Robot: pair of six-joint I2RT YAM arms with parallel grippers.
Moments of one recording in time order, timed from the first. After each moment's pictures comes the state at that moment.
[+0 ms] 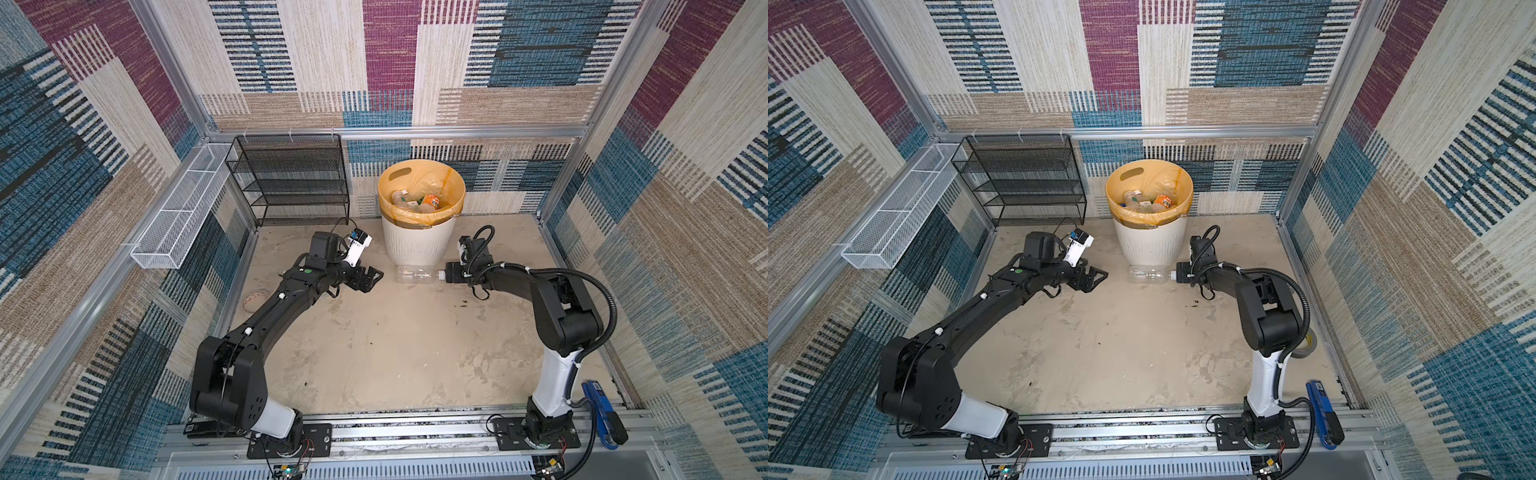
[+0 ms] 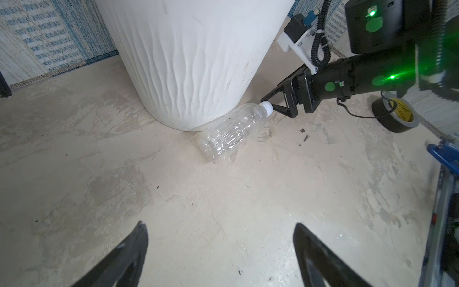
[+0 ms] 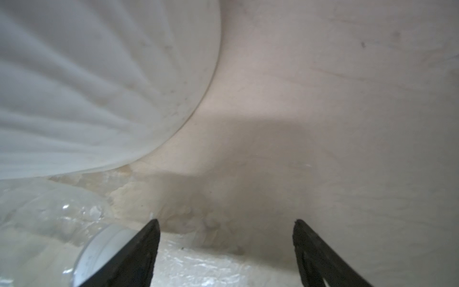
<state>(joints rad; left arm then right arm) -0.31 1.52 1.16 -0.33 0.44 0.14 0.27 1.94 1.17 -0.10 -0.02 0.17</state>
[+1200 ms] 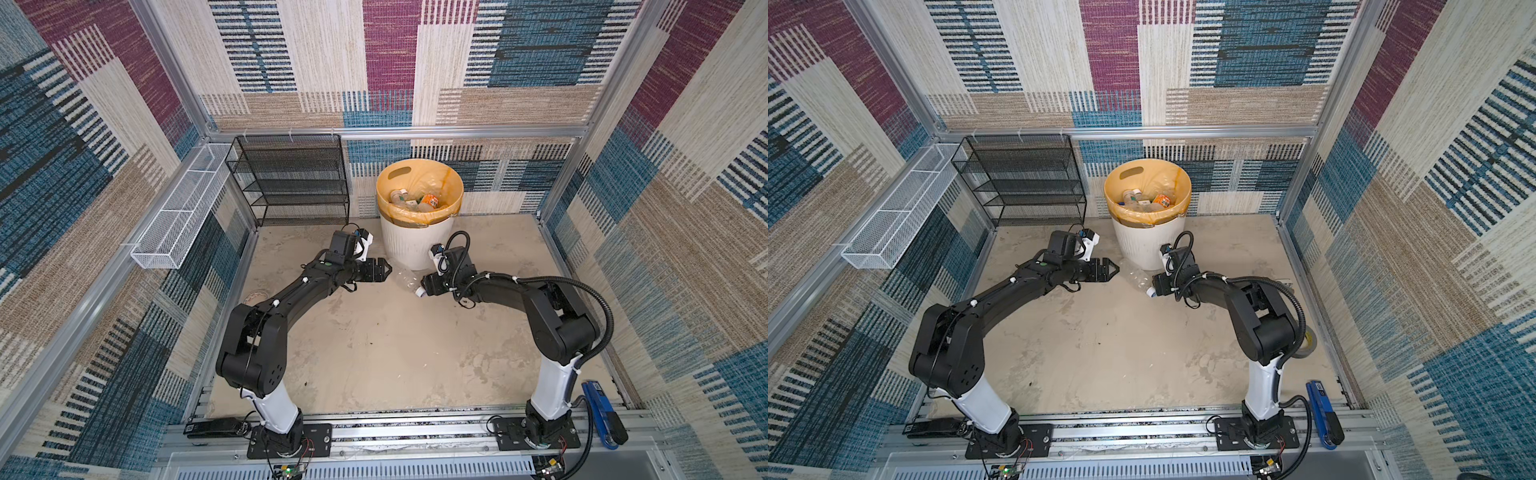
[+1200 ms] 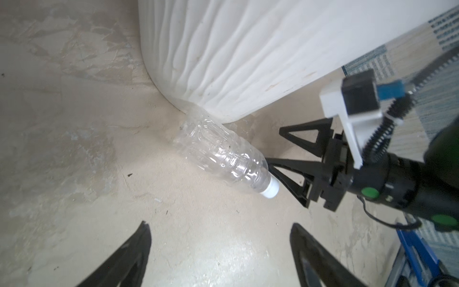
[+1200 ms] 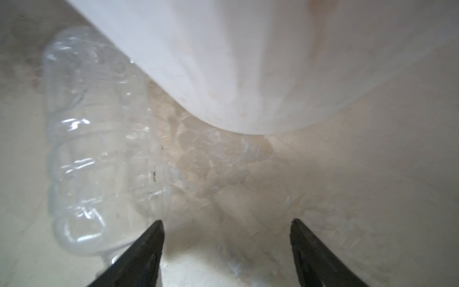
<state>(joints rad) -0.36 1.71 1.22 -0.28 0.33 -0.35 0.41 1.87 1.09 -0.02 -0.12 0.07</state>
